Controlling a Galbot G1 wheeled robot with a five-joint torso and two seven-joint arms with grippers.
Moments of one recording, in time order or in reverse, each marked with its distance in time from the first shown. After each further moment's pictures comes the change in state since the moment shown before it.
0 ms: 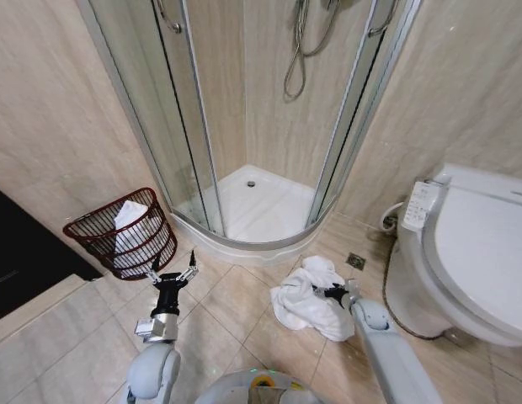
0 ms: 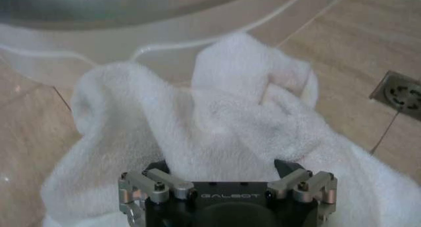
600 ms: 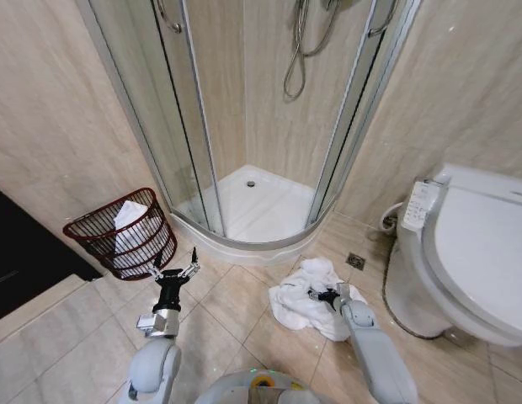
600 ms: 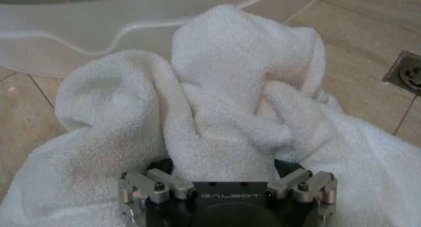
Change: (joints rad) left arm -0.017 0.008 -0.003 0.004 0.000 0.015 0.005; right arm 0.084 0.056 0.007 -0.181 -0.059 0.073 0.001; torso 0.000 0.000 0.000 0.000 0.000
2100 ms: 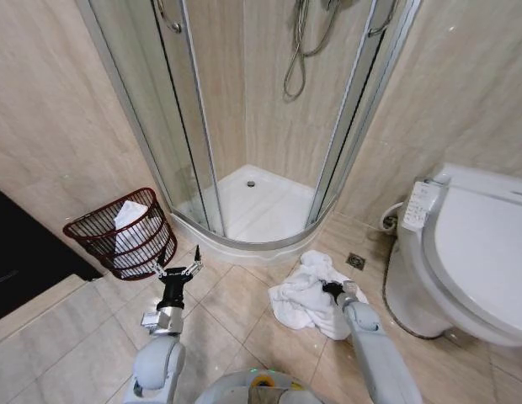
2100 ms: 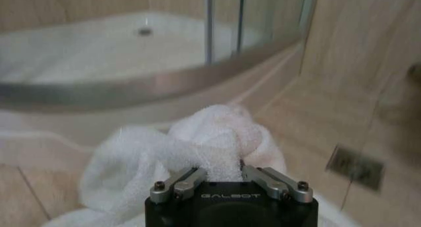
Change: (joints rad) left arm -0.010 -0.023 0.022 -0.003 0.010 -0.008 0.006; right arm -0.154 0.005 0.066 0.292 0.076 0.215 0.134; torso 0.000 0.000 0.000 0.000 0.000
